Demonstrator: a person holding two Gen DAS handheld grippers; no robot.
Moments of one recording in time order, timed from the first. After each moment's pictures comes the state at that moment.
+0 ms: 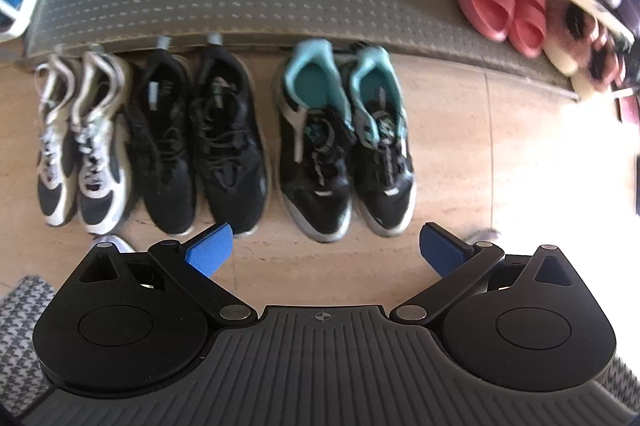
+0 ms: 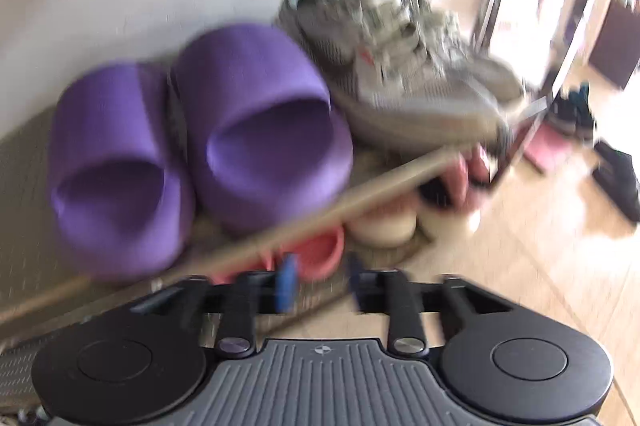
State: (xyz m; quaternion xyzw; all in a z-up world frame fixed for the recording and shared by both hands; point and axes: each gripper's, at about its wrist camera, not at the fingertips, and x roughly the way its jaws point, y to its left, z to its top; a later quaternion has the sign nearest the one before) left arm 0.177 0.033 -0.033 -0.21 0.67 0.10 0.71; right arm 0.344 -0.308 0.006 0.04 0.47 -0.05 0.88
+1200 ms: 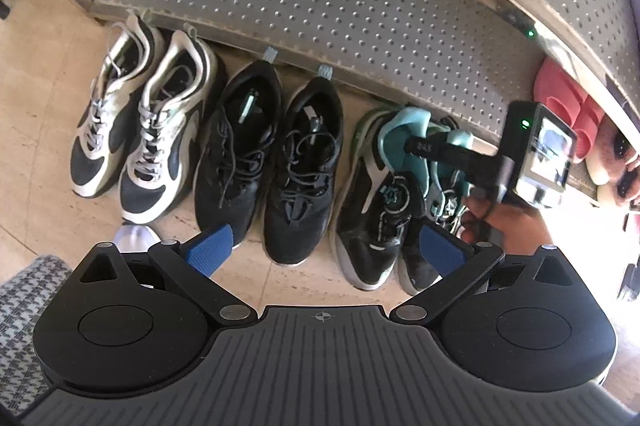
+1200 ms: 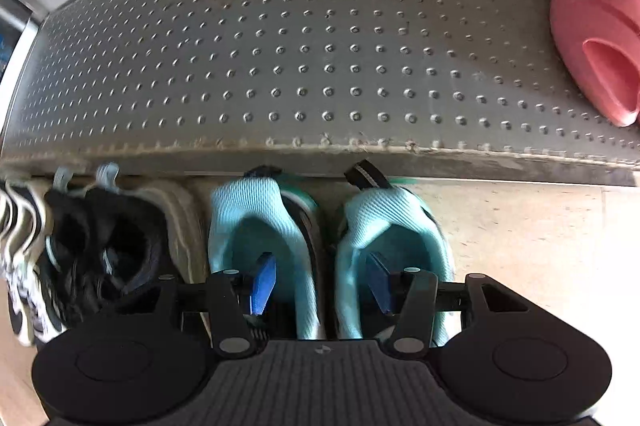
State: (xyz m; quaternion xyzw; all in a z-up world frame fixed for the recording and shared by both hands) left arm 0.180 0.128 -0.051 -0.30 0.65 0.18 0.67; right arm 0.305 -0.051 -0.195 -0.09 0.63 0.19 0.75
